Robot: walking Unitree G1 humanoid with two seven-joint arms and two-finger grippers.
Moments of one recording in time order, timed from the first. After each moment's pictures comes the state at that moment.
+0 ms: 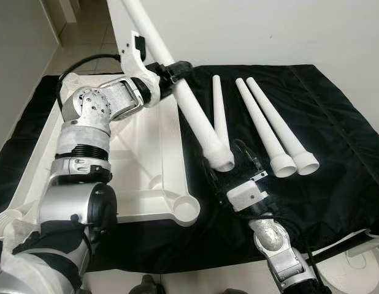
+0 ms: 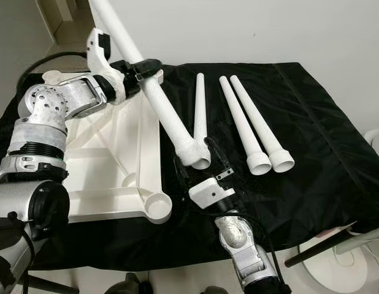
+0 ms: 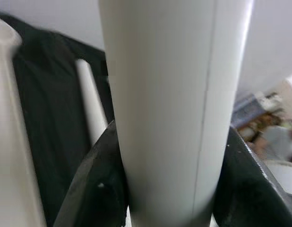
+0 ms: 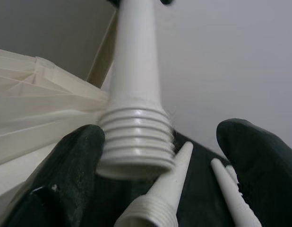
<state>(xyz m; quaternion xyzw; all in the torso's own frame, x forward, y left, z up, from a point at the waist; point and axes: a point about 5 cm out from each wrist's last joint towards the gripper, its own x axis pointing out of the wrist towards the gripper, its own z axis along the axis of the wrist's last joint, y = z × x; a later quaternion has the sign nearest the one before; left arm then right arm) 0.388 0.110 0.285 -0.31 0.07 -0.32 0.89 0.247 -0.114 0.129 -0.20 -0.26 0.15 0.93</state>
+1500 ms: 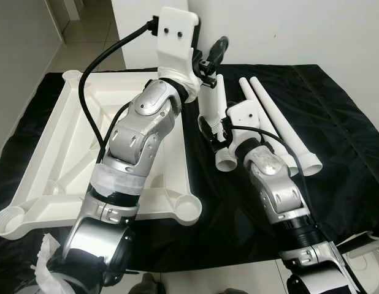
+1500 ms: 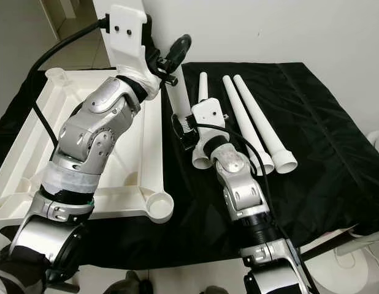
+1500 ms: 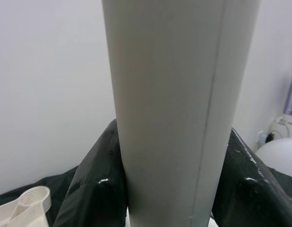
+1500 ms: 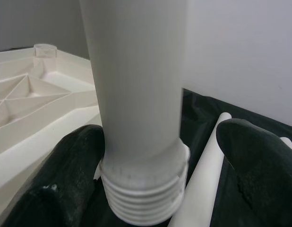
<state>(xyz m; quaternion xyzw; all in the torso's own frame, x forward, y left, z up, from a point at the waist) 0.324 0.035 0.314 -0.05 -0.20 -0.33 0.92 0.333 -0.099 0.195 -0.13 -0.10 0.20 0.97</state>
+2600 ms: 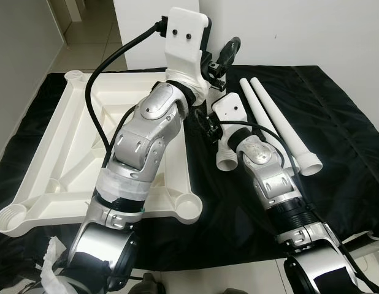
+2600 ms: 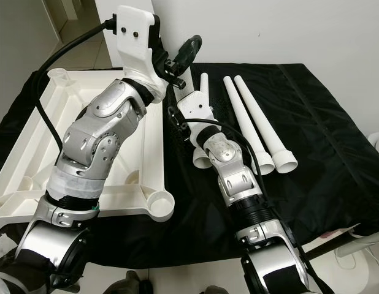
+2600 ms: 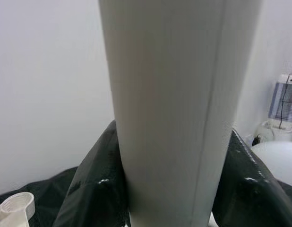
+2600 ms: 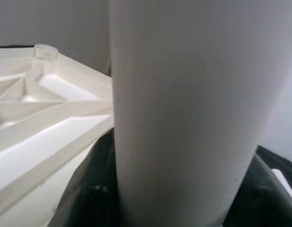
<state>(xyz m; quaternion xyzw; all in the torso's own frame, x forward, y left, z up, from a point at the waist) 0.315 0.029 0.314 -0.06 -0.21 -0.34 0.92 0.348 -0.089 0.204 -0.18 -0.13 0.22 0.95</state>
